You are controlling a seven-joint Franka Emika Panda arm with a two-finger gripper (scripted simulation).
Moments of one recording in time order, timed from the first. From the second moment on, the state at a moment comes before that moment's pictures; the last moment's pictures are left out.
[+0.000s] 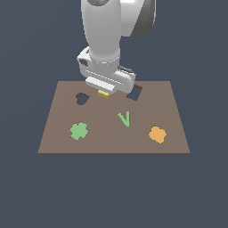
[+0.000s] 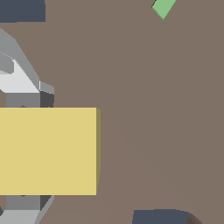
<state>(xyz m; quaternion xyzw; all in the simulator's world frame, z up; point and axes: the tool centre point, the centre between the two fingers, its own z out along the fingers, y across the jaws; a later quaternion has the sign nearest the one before) -0.102 -0.027 0.030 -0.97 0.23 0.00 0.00</state>
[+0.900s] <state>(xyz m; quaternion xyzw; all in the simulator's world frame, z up) -0.096 0.049 0.037 -0.98 0.21 0.00 0.00</state>
